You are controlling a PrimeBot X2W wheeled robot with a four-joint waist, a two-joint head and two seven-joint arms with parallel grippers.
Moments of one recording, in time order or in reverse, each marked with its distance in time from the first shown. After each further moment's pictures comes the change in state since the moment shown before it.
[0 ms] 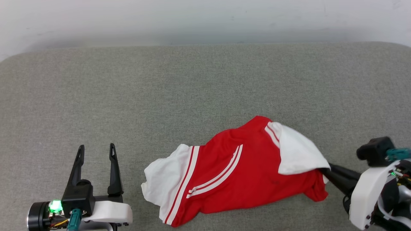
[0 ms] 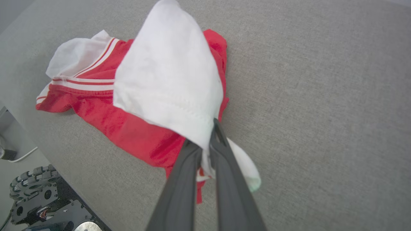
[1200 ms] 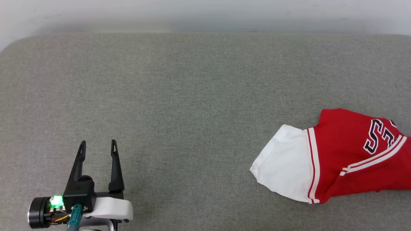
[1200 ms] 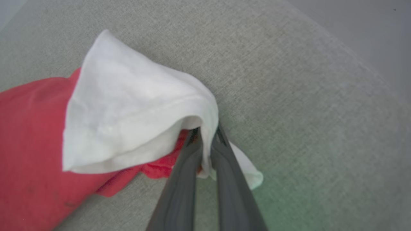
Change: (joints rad) left arm -0.023 0.012 -0.012 0.012 0.000 -0.007 0.000; right arm -0.104 0.155 -0.801 1.010 0.007 0.001 -0.196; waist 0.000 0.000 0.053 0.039
